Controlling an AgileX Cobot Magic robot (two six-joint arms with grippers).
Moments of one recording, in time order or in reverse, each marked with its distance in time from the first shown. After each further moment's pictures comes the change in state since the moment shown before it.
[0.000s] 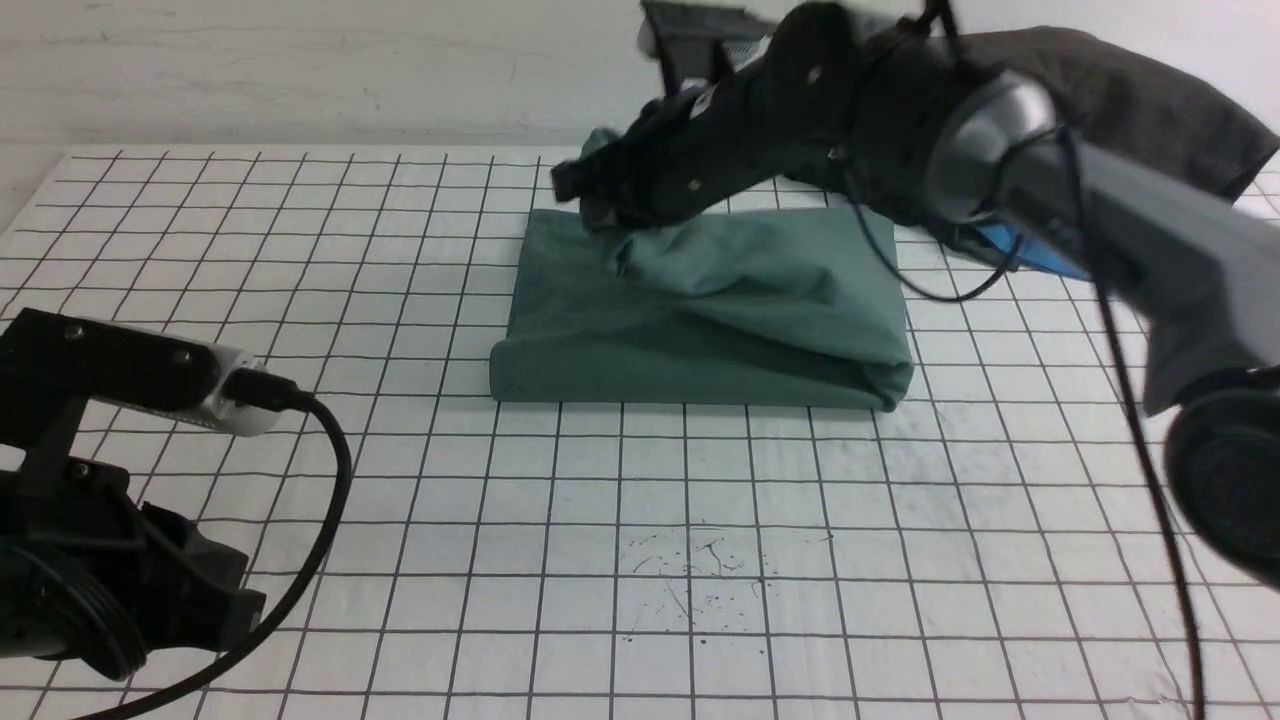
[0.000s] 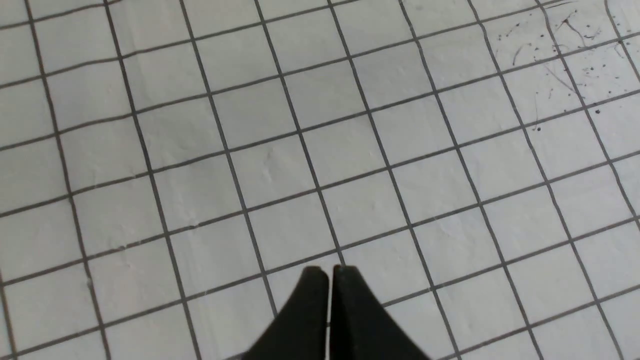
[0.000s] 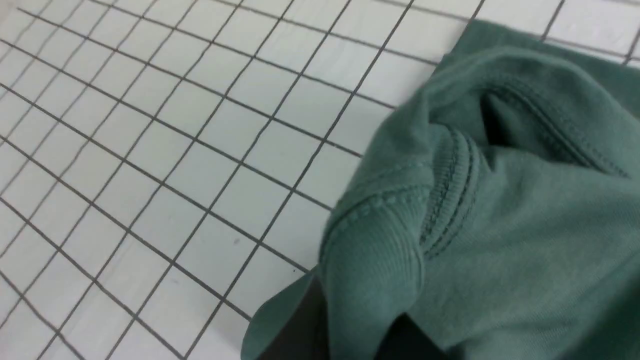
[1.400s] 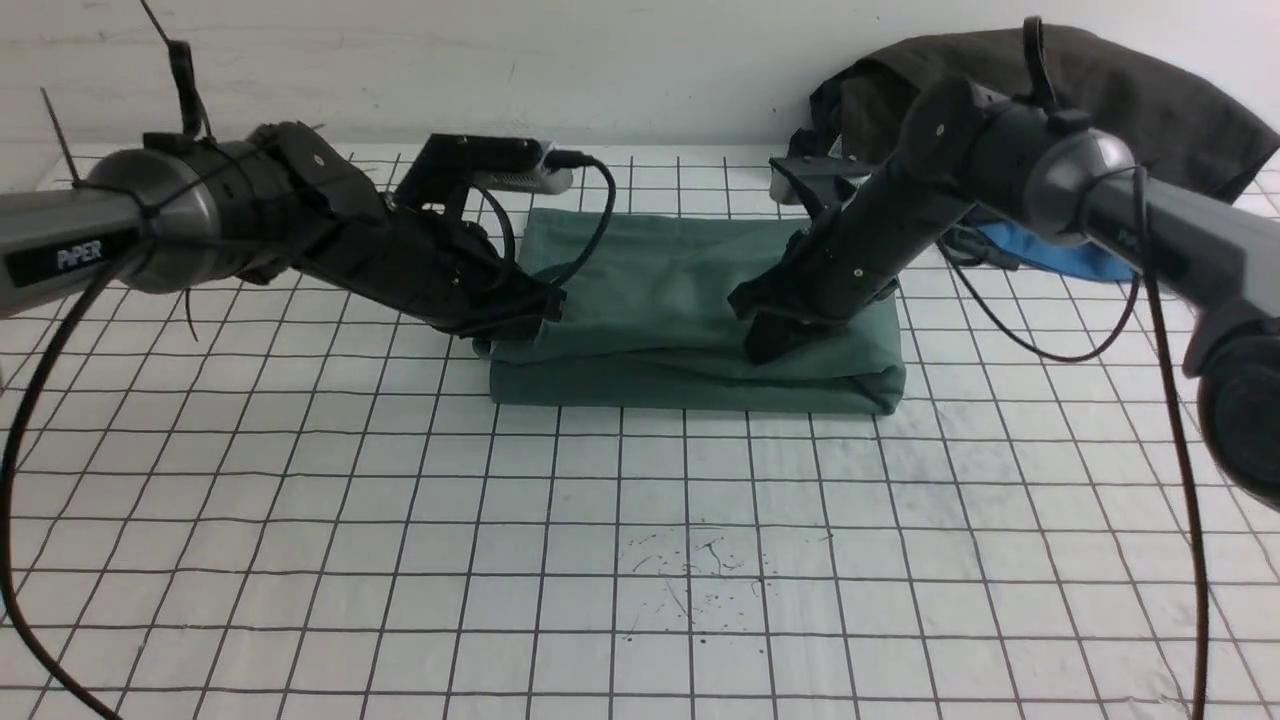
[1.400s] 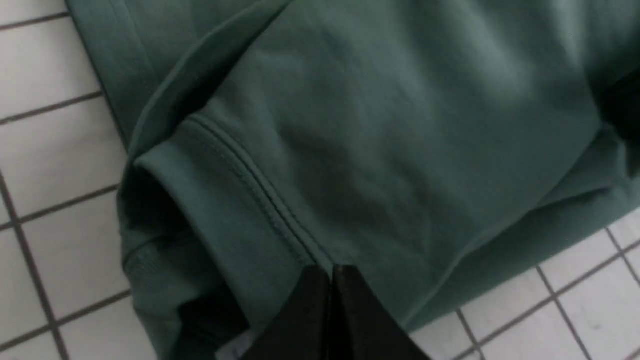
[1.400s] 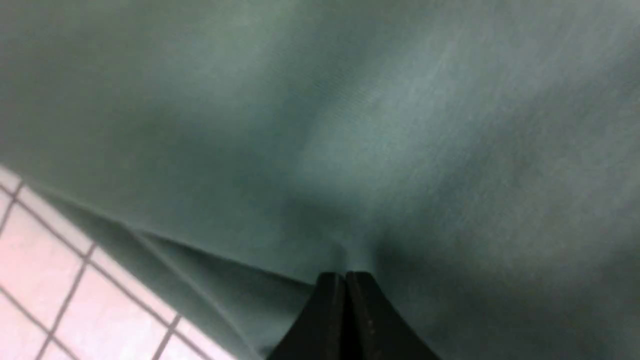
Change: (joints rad) right arm -0.242 0.052 0.042 0.031 0.403 -0.251; left arm -0.041 1.106 -0.793 -0.501 -0.267 0.475
